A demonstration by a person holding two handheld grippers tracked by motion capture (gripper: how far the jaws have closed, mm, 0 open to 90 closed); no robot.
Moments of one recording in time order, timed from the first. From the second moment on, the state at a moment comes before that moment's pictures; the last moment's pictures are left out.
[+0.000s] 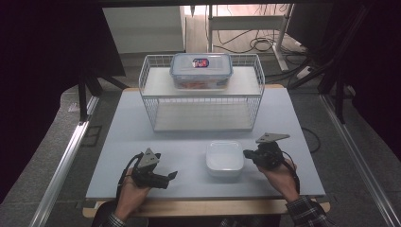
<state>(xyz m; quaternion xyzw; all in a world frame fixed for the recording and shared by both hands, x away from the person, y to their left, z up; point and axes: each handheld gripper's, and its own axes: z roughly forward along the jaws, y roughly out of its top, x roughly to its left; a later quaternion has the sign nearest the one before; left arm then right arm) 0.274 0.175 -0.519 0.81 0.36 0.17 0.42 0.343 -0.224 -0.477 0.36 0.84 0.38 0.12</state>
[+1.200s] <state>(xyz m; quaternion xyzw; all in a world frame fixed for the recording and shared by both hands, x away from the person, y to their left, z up) 0.275 0.177 -0.520 0.81 0.37 0.16 0.42 0.343 -0.207 -0.479 0.32 0.84 0.41 0.14</state>
